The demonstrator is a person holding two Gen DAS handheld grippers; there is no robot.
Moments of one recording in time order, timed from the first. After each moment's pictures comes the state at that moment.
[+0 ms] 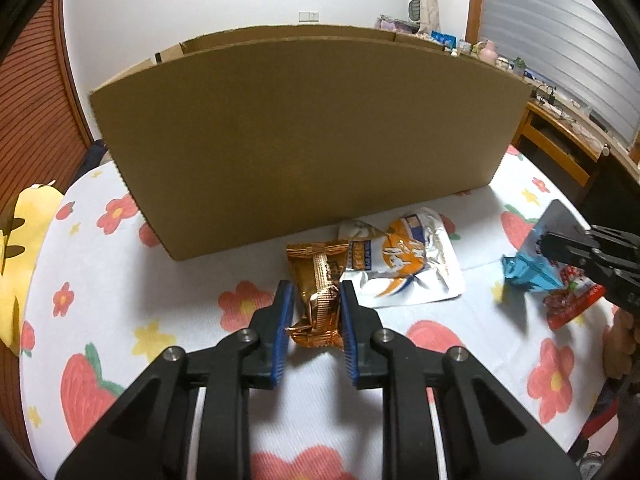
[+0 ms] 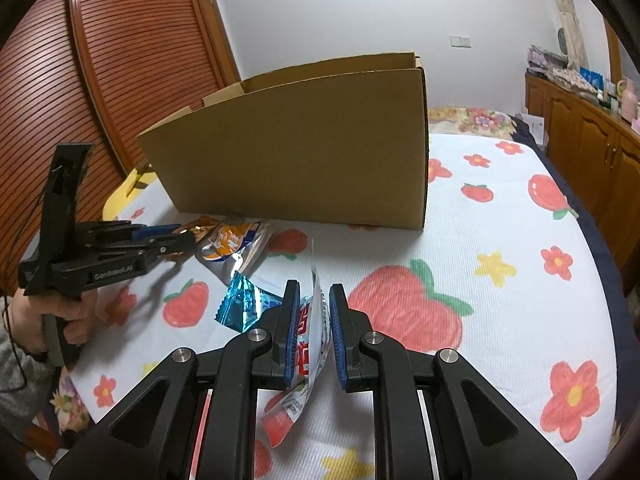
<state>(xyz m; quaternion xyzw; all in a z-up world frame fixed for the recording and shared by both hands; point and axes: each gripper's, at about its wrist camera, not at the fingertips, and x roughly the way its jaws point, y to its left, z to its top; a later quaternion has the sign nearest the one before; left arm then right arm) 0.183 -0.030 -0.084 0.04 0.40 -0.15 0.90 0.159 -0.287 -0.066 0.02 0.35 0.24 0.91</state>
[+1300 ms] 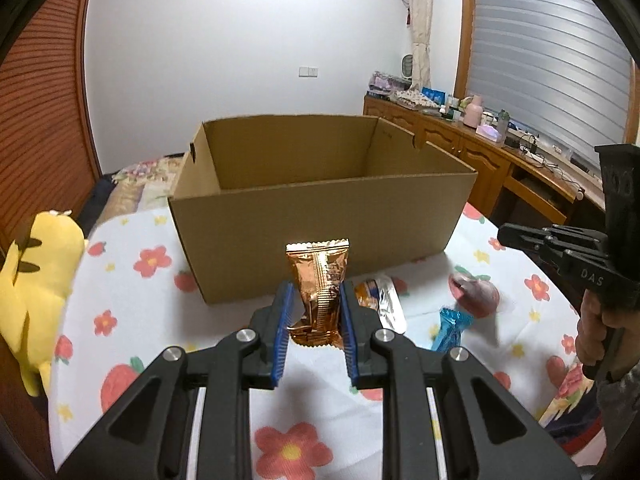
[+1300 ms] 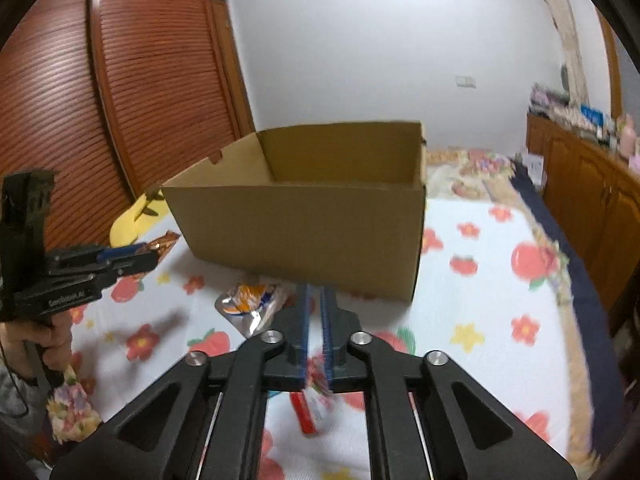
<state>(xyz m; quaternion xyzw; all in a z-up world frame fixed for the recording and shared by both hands) 0.143 -0.017 -0.016 0.01 0.31 -0.16 0.94 0.155 -0.282 -0.005 -0.01 0.29 0.24 0.93</state>
